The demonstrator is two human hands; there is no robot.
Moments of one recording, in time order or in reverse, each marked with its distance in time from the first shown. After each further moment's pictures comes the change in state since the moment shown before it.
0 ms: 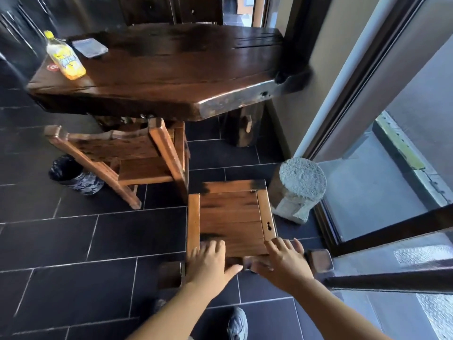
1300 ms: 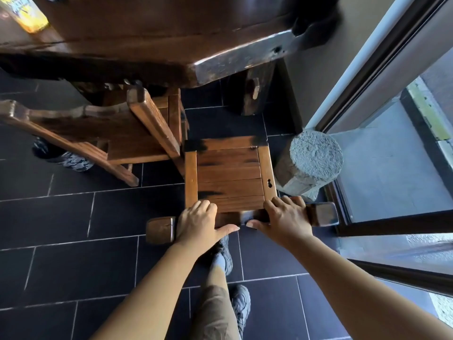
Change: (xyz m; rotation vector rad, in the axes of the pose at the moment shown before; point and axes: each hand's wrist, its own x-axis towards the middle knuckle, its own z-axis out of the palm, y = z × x) left_hand 0.117 -0.051 -0.010 -0.031 0.405 0.117; right_hand 0.128 0.012 -0.011 -0.141 0.251 -0.100
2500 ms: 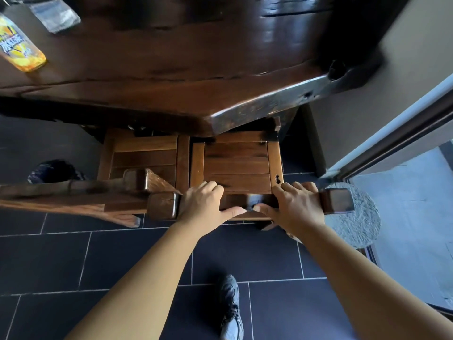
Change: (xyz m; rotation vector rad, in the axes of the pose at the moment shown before) left_hand 0.279 -0.122 0.003 0.038 0.076 0.030; right_hand 0.300 0.039 -0.002 -0.078 0.039 -0.048
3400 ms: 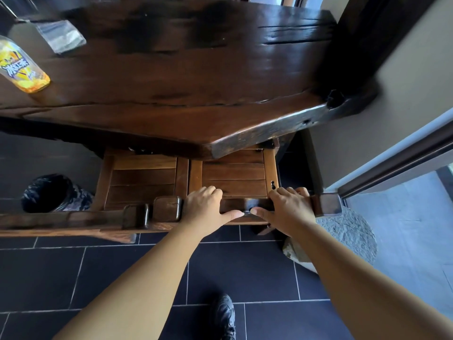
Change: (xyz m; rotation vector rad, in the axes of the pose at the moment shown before) left_hand 0.069 -0.021 -0.005 0.033 -0.216 -0.109; right_hand 0.077 0.012 -0.023 0.029 -0.266 0.076
